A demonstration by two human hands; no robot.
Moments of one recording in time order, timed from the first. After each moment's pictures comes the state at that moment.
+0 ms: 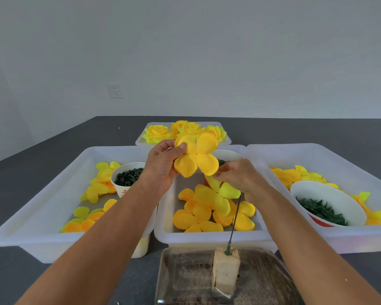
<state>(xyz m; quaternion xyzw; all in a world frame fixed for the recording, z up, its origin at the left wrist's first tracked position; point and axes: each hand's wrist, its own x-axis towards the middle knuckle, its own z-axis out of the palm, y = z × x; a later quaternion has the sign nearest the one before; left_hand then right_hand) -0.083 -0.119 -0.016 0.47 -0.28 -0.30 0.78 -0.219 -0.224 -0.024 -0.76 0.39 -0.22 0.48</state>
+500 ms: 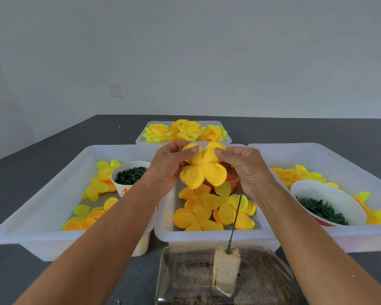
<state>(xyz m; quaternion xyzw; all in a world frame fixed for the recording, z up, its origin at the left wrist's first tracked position) -0.091 -0.119 -0.015 0.50 -0.31 -0.34 0.73 -0.224 -0.220 -0.016 -0.63 0.21 -0.36 0.66</state>
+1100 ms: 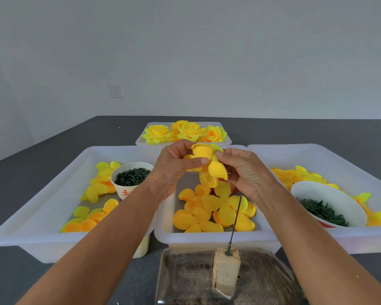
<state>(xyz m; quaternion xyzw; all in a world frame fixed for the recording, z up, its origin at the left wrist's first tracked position) -0.101 -0.115 -0.013 0.52 -0.43 -0.27 0.68 -0.224 -0.224 -0.016 -0.59 0.19 -0.31 0.72</state>
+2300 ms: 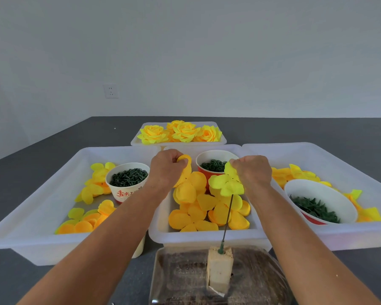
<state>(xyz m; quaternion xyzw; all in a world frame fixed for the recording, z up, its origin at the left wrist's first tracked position) -0.095 -0.125 -0.023 0.76 -0.37 -0.06 0.53 -0.225 -0.253 -0.033 -0.70 0.49 -0.38 0.34</state>
